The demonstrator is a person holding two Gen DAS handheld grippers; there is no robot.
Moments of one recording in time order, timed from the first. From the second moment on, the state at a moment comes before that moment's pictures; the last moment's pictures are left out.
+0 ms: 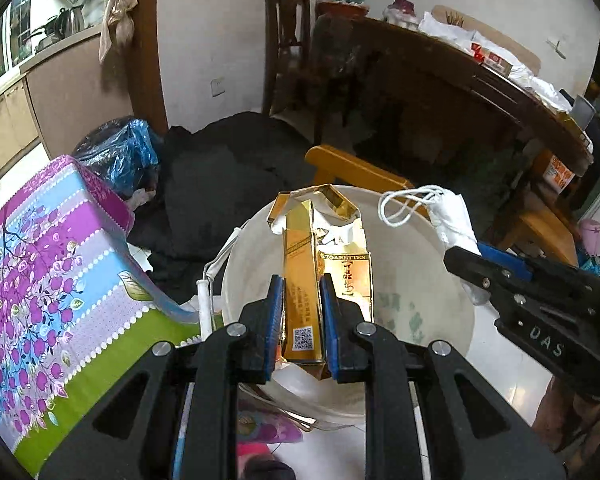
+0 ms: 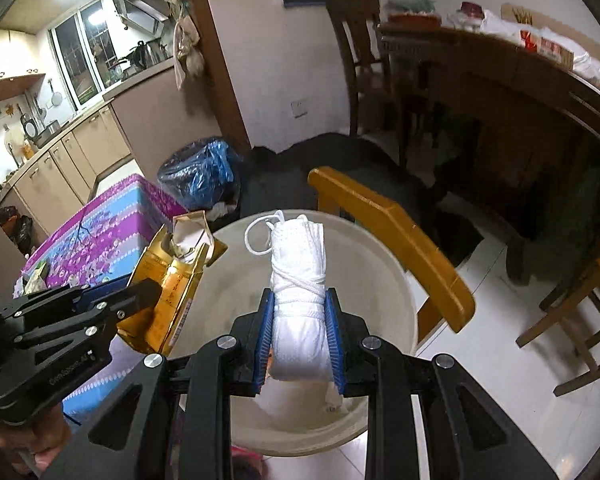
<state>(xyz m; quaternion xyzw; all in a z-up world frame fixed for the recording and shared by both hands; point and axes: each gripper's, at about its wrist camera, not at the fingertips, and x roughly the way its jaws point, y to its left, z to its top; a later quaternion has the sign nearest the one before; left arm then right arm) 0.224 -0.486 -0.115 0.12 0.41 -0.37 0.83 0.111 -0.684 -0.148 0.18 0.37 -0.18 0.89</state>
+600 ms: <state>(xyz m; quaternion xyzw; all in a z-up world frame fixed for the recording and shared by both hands) 0.227 -0.491 -0.115 0.12 0.40 -0.37 0.83 0.103 -0.649 -0.150 0.18 0.37 -0.18 0.89</state>
